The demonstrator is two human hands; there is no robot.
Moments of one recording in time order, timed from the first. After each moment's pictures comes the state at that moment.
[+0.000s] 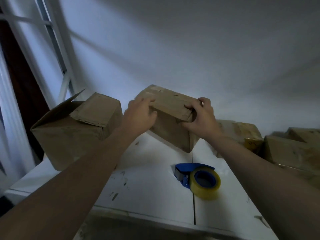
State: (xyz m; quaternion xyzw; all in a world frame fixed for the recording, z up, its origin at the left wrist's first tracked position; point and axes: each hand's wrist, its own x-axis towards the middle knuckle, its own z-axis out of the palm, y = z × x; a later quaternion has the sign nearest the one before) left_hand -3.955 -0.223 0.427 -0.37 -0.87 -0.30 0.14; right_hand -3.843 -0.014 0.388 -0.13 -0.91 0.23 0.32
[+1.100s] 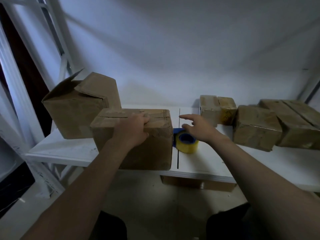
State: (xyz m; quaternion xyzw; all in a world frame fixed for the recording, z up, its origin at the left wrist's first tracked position) left_hand -3.792 -0.303 0.391 -0.37 -0.92 -0.10 0.02; right_hand -3.702 -0.064 0.337 -0.18 -0.93 0.31 0.14
